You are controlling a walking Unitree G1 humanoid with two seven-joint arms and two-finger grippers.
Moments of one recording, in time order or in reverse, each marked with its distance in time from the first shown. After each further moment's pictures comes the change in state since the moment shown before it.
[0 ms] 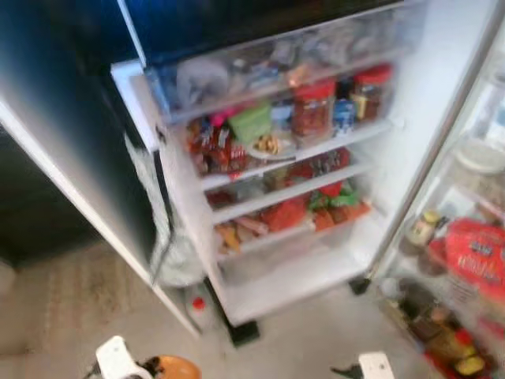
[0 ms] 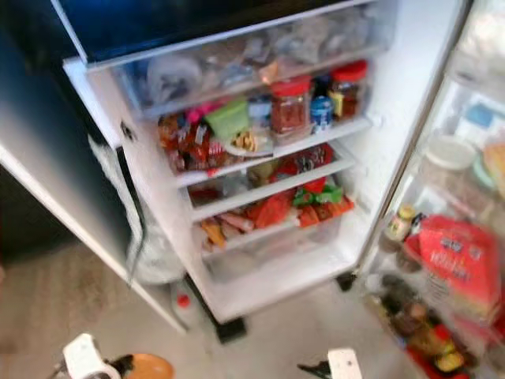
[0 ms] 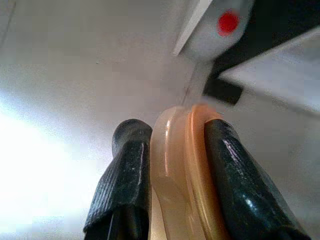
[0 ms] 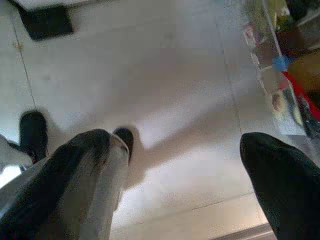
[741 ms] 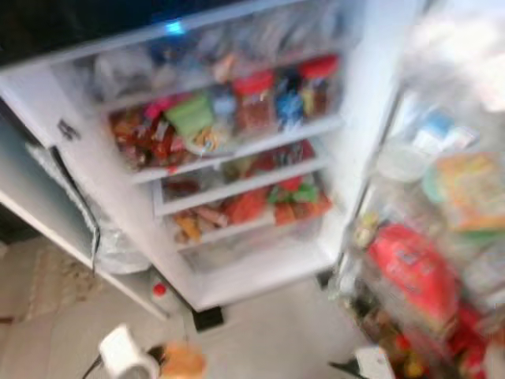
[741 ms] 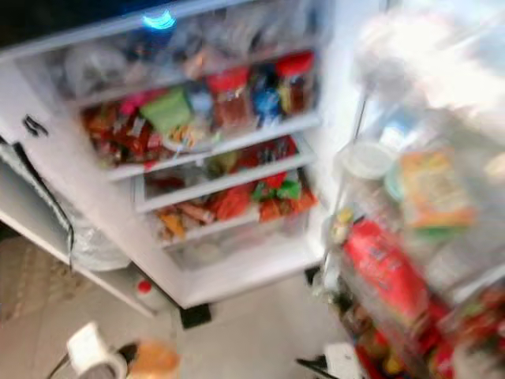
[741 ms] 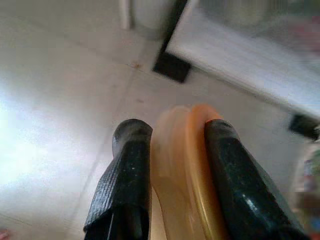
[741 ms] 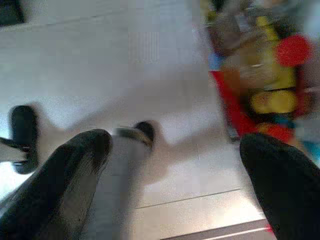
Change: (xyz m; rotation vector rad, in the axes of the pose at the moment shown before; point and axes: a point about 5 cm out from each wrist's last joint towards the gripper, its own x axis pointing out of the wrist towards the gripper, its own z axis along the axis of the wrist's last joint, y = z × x) left arm 0.002 -0.025 0.012 -0.036 -0.060 -0.094; right arm 0.000 -0.005 0.002 0.006 -0.007 -0.016
